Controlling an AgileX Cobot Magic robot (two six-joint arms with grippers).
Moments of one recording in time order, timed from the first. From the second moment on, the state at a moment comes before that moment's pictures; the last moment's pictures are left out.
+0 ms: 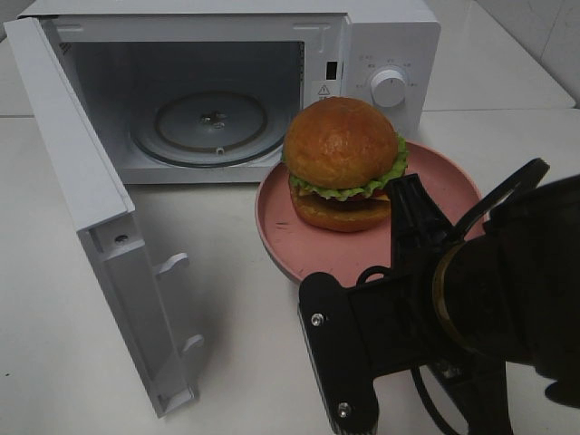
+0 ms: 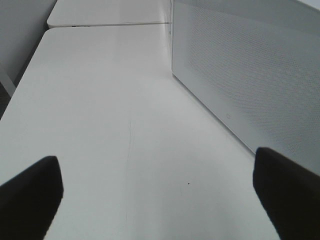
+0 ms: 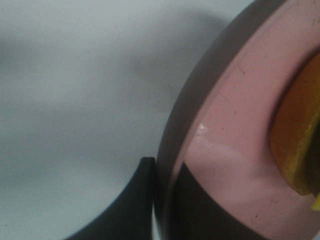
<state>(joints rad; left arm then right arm) 0.06 -0.01 -0.50 -0.10 1.04 0.10 1.19 1.41 -0.70 -0.79 0.80 -0.12</state>
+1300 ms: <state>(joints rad) 0.06 -0.01 -0.50 -0.10 1.04 0.10 0.89 1.41 -0.70 -0.84 0.43 -0.53</state>
